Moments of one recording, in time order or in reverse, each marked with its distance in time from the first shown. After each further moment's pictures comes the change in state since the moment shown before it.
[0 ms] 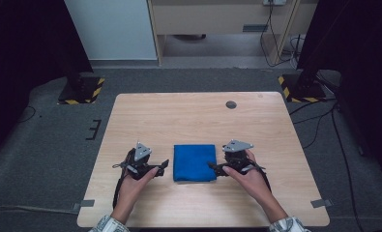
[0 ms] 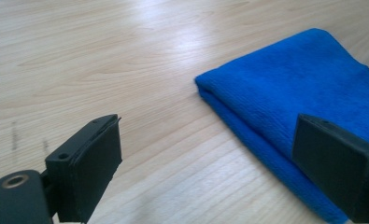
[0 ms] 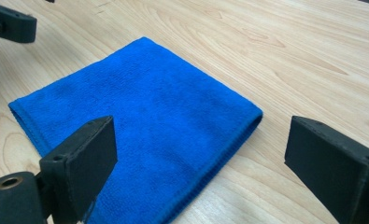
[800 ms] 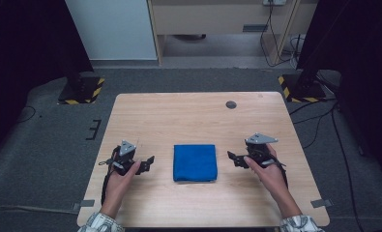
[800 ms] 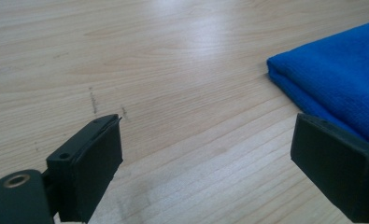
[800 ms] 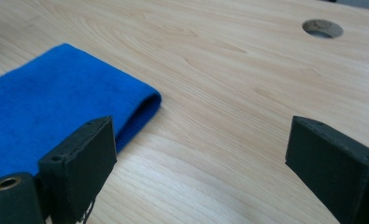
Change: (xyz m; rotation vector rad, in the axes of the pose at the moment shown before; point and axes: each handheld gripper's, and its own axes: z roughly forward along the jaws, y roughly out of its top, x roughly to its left) left arm 0.047 -0.014 -0.006 0.048 0.060 -0.059; right arm -0.058 -0.015 -0.031 -0.017 -0.121 0.122
